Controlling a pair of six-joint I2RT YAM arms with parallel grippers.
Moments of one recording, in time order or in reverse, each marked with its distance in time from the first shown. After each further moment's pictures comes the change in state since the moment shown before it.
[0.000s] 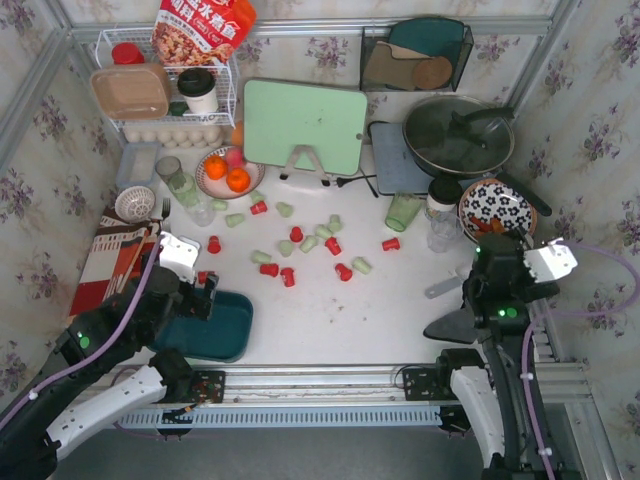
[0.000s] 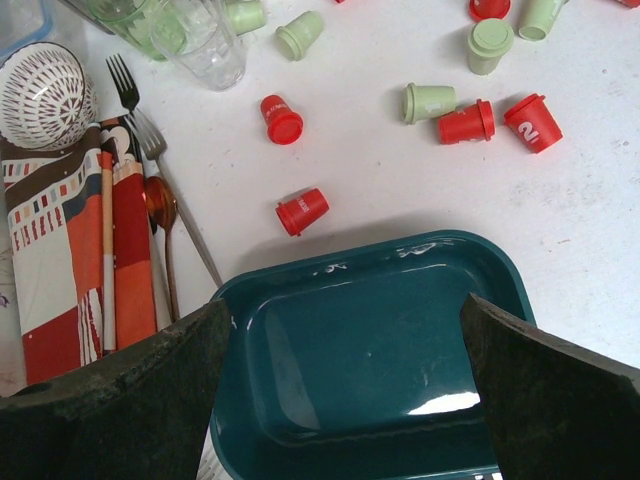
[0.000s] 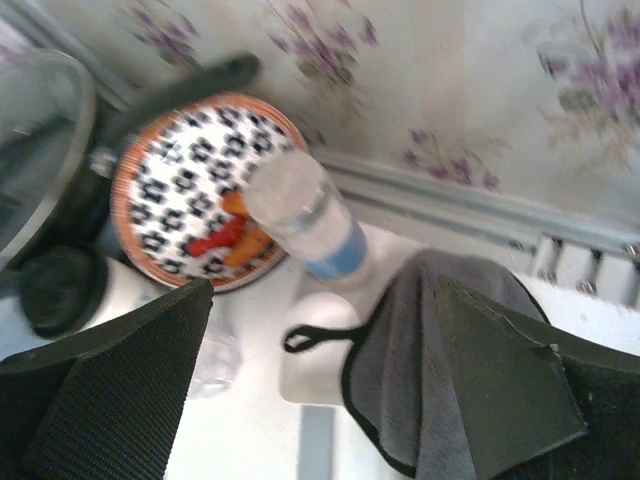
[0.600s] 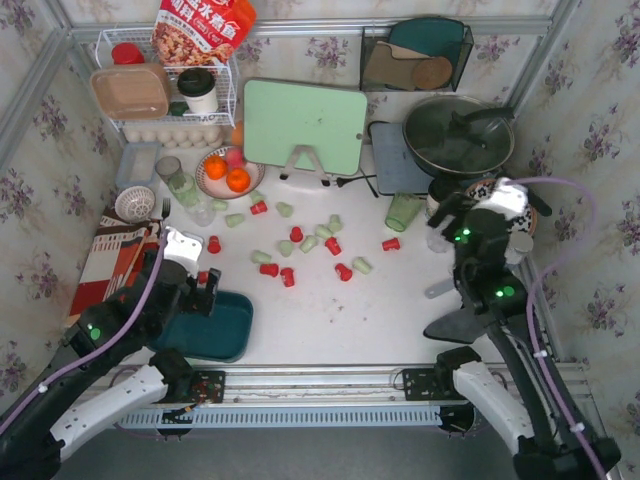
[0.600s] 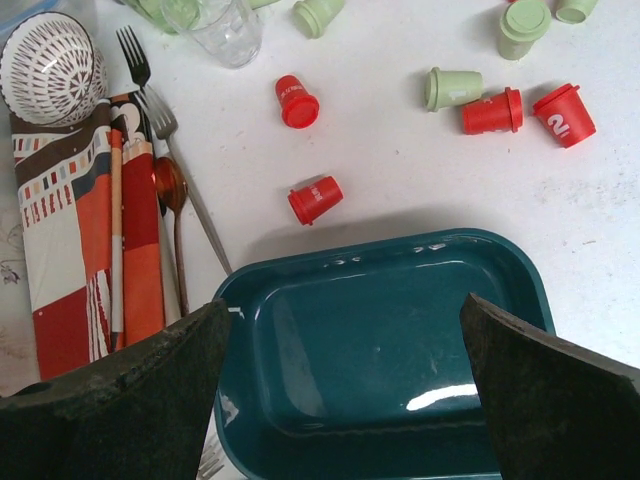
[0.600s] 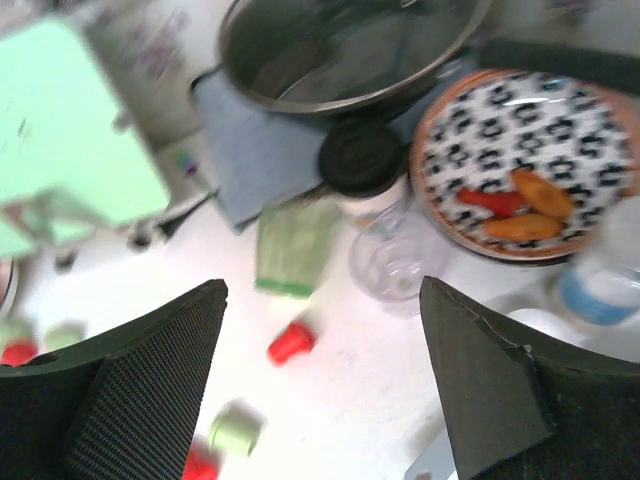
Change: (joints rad) left arm 0.048 0.051 -0.001 0.000 -0.001 -0.002; right arm 0.187 0.097 0.219 0.202 -0.458 -0.368
